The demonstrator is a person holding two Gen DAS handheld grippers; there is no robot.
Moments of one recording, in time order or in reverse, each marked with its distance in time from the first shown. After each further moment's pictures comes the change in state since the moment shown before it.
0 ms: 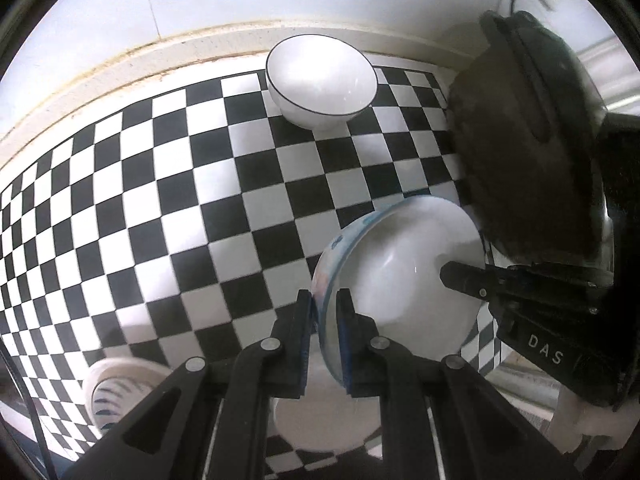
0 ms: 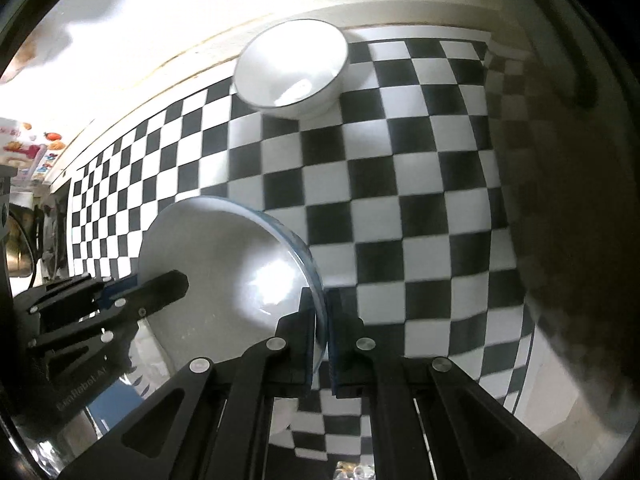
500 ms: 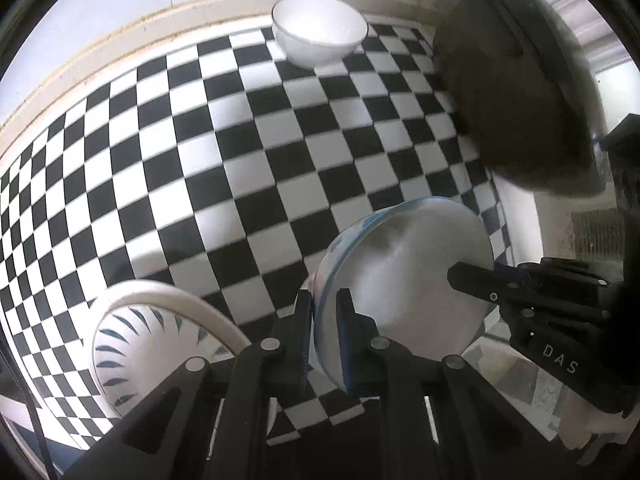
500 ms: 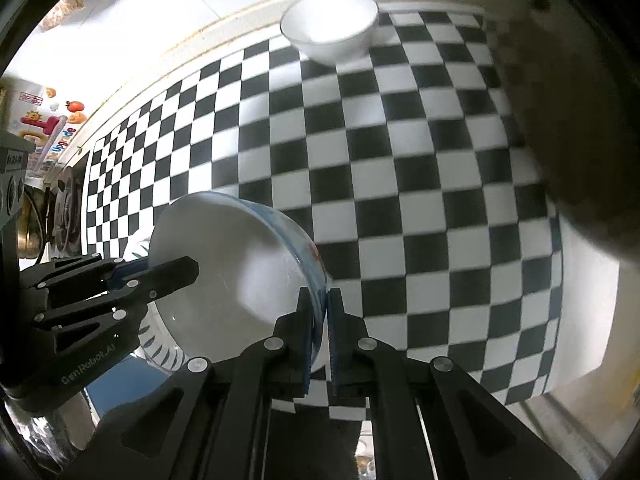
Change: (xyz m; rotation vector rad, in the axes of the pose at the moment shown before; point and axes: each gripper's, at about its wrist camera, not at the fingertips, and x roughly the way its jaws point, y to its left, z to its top) left arm -0.003 0.018 -0.069 0.066 0.056 0.016; right arm 0.007 0.049 -0.096 0.019 -0.006 0.021
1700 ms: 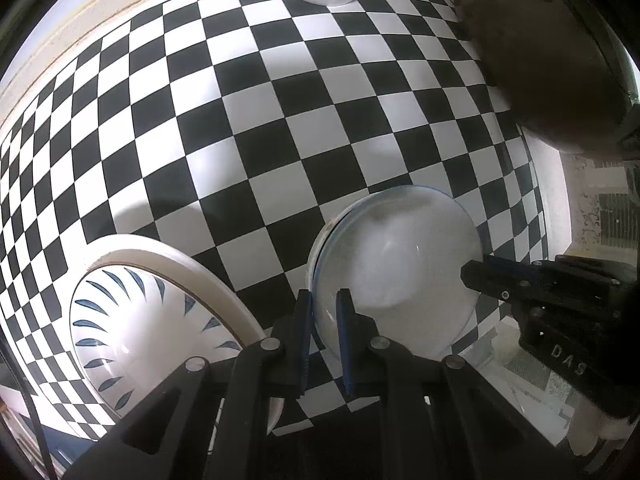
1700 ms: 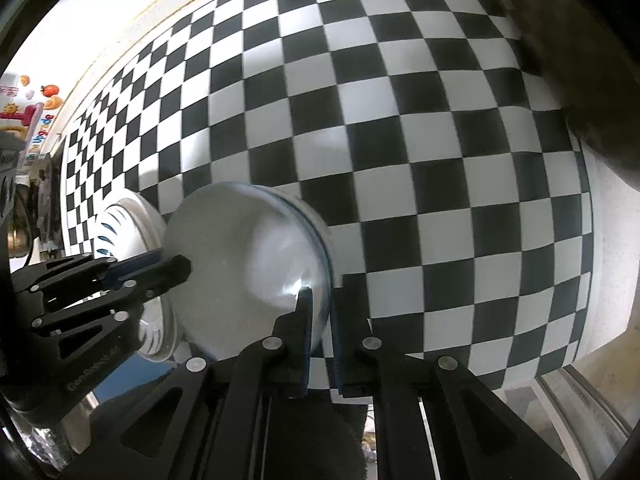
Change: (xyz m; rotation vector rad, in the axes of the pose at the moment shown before) left arm 0.049 0.007 -0.022 -0.007 0.102 0.038; right arm 0.057 -0.008 -0.028 0.049 0.104 -0.015
